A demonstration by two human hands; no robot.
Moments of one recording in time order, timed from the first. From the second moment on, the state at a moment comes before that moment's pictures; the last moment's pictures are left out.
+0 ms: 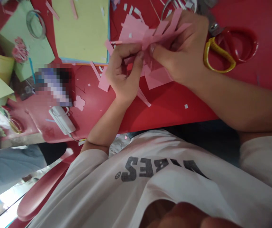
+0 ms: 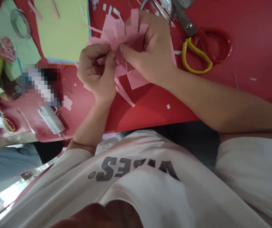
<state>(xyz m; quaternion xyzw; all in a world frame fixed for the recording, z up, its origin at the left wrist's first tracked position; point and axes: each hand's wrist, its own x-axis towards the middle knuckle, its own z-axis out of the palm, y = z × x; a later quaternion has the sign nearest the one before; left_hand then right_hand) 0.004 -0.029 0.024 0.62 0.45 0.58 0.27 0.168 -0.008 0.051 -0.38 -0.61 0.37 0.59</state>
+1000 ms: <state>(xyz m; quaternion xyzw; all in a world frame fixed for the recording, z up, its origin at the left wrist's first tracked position) 0.008 -0.030 0.030 0.62 0.43 0.61 0.24 0.166 0.002 0.041 -0.34 -0.60 0.36 0.63</state>
